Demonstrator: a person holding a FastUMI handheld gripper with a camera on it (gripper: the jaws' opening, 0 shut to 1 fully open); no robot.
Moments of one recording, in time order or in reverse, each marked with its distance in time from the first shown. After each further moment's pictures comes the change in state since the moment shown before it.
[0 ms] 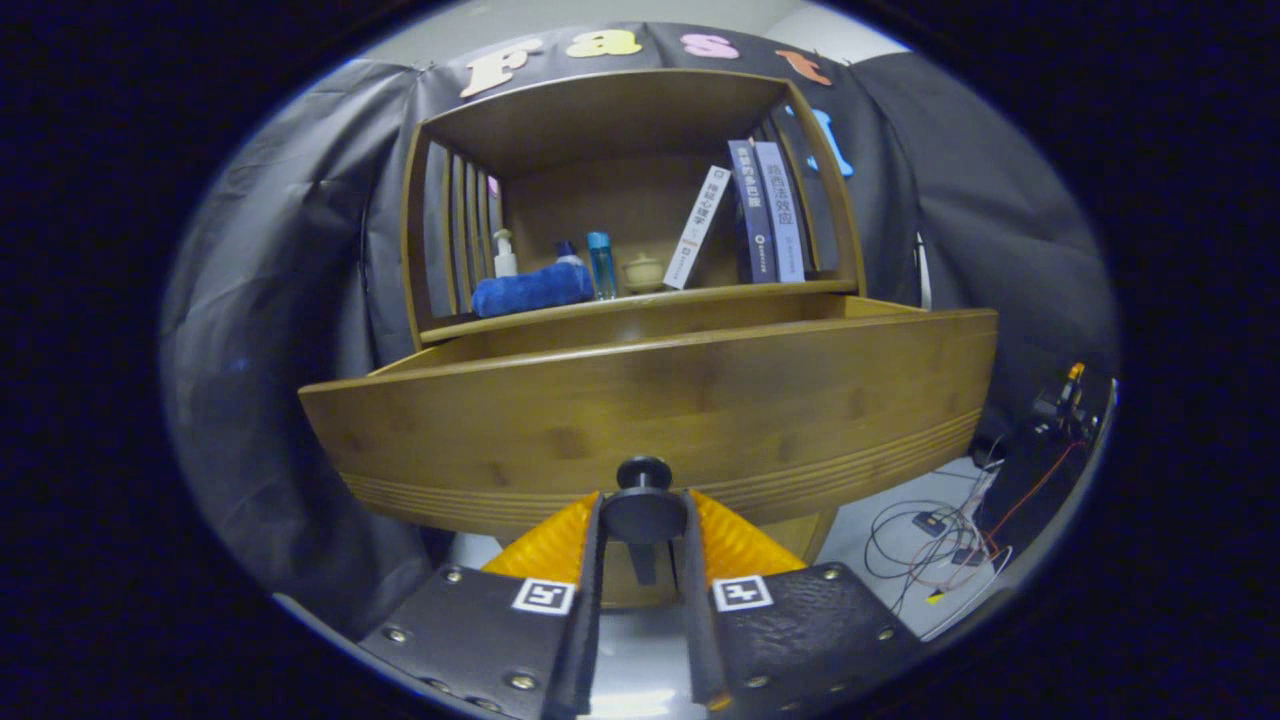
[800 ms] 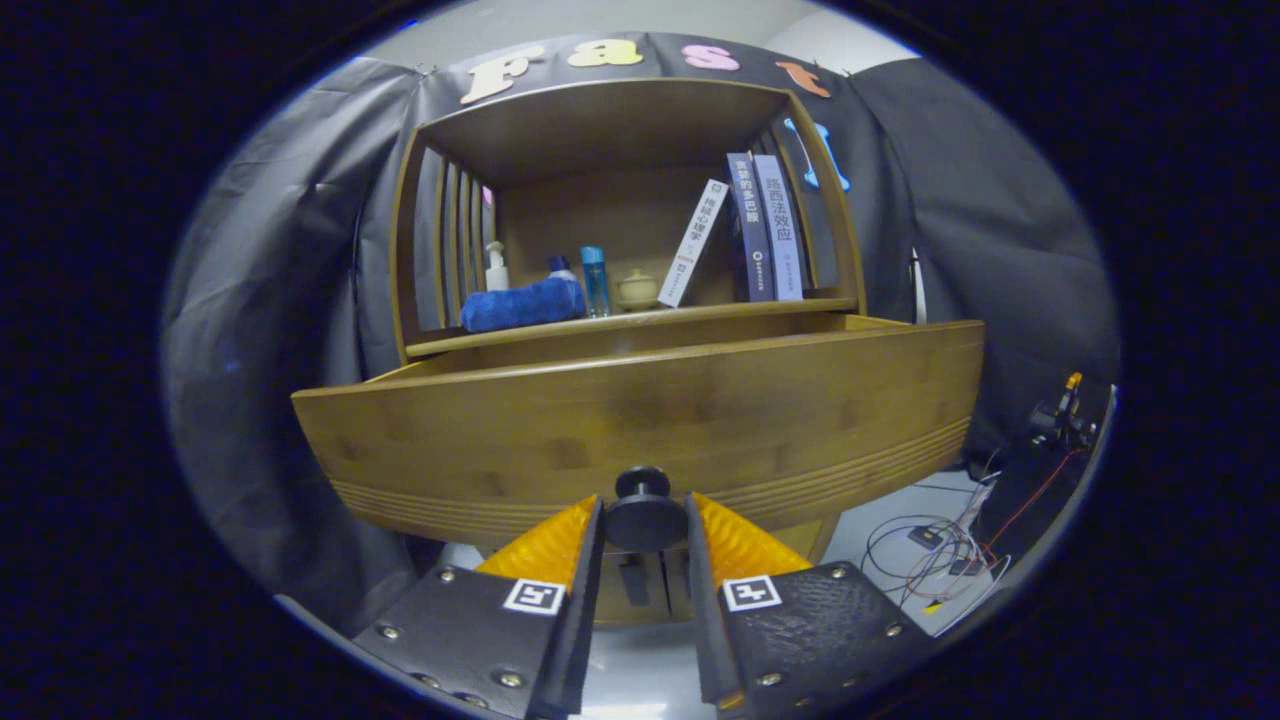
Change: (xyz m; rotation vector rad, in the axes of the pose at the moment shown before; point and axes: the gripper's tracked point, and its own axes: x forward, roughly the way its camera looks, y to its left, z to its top) arm 0.034 -0.001 0.007 -0.043 -0.044 -0.025
